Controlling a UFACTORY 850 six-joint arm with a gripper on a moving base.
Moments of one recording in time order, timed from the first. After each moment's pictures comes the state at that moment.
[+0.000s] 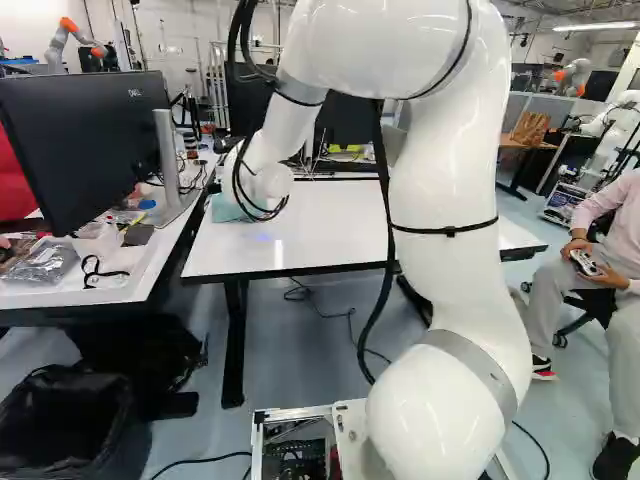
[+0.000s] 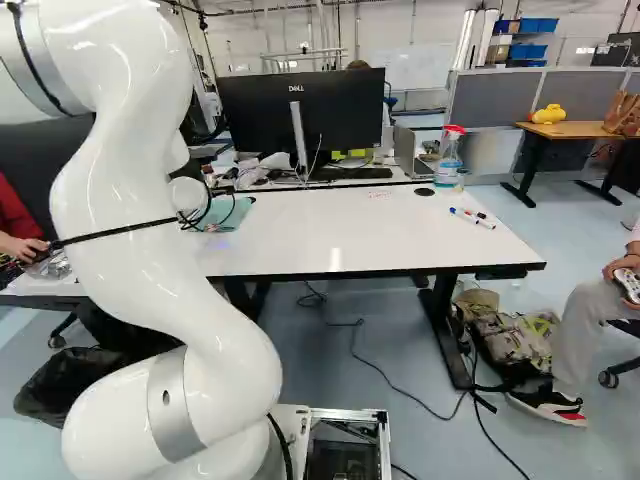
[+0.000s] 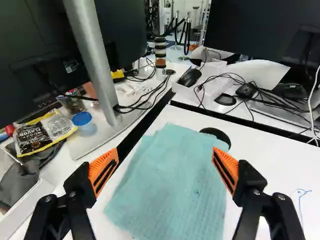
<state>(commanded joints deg) 29.0 -25.3 -56.4 0.3 34.9 0.0</state>
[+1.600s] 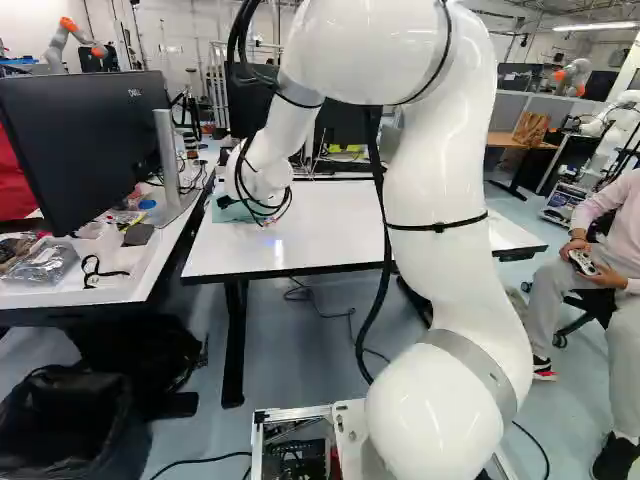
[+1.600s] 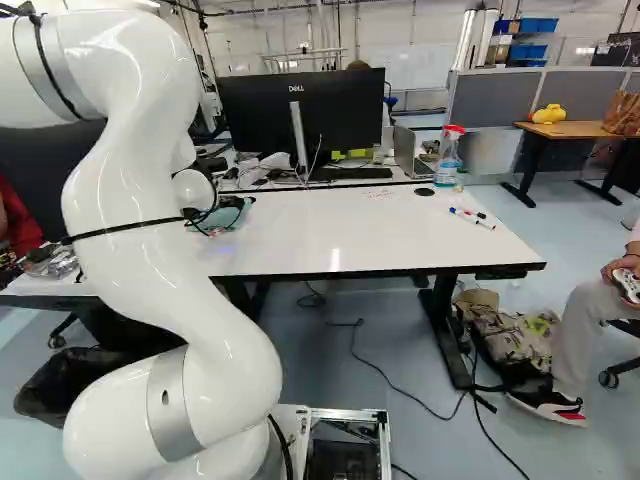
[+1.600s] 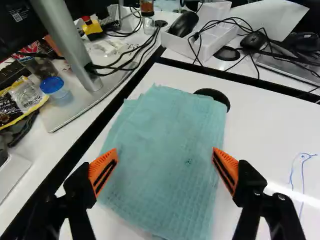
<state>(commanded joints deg) 27.0 -27.8 -59.6 1.4 21.1 0.0</state>
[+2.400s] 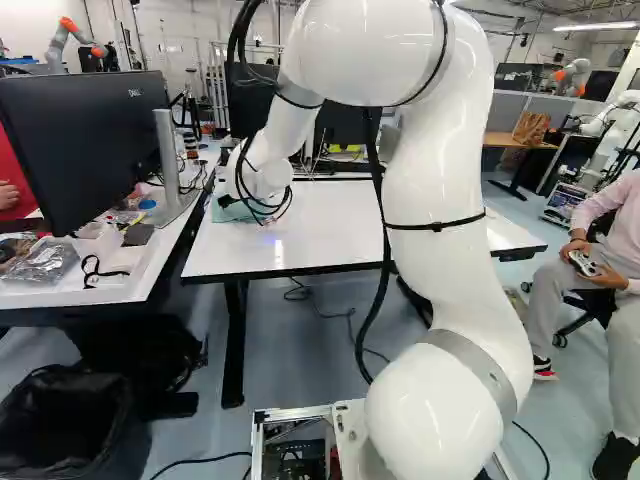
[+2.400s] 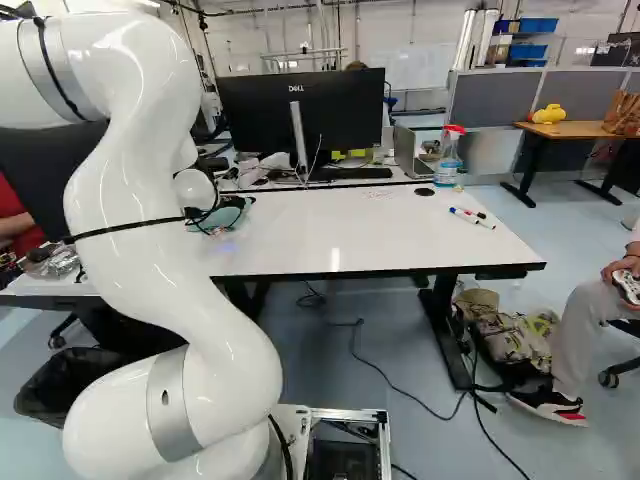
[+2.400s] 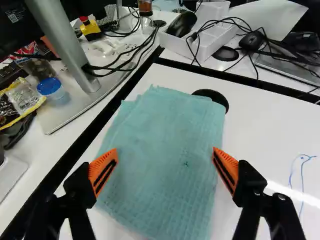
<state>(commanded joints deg) 26.9 -28.0 -59.9 1.4 20.5 0.0</state>
